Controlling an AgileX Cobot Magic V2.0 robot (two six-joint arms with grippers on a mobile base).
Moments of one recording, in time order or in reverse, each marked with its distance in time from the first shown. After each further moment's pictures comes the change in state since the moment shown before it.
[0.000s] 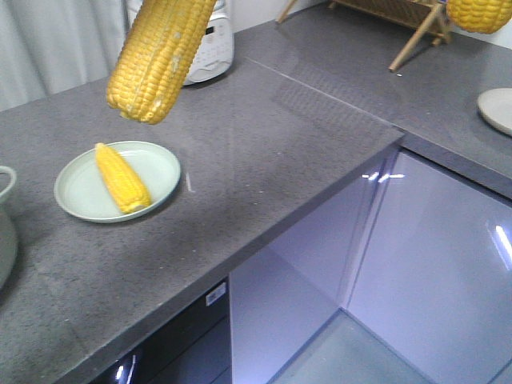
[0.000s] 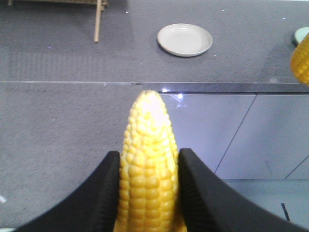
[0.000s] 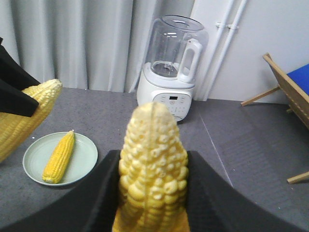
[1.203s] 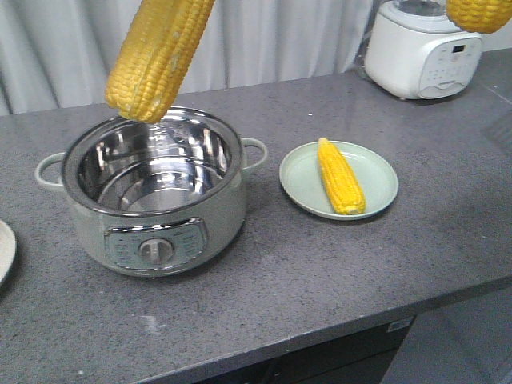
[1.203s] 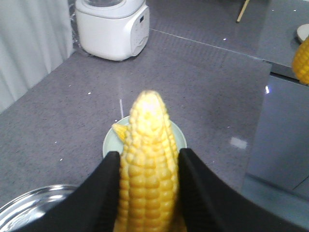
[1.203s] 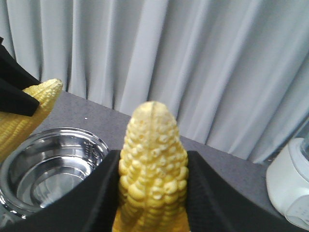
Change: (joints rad) left arm 0.000 0.000 0.000 0.000 0.000 0.000; right arm 0.000 0.000 0.000 0.001 0.000 0.000
